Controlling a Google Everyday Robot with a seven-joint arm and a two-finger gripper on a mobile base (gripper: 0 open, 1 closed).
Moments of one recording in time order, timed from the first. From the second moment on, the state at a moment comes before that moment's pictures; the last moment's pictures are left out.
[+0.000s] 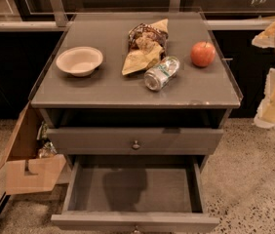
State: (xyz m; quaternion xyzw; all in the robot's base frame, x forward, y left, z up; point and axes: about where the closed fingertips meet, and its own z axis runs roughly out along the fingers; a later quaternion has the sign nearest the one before) arm 0.438 -0.217 0.976 -0.60 0.78 -0.03 0.16
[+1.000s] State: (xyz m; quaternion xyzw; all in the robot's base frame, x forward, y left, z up) arm 0.448 -0.210 0.989 -0.67 0.72 -0.03 0.16
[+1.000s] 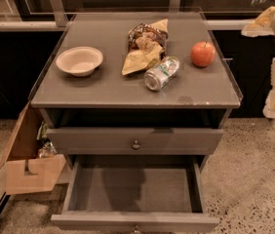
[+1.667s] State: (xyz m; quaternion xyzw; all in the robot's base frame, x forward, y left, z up) arm 0.474 -0.199 1.009 -0.80 0.58 -0.02 0.17
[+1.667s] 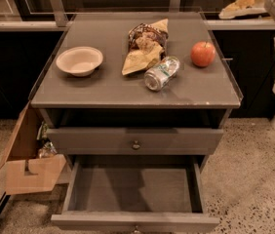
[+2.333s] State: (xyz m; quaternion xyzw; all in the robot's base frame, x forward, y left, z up) arm 0.549 -0.164 1.029 -0.87 0.43 -0.02 0.25
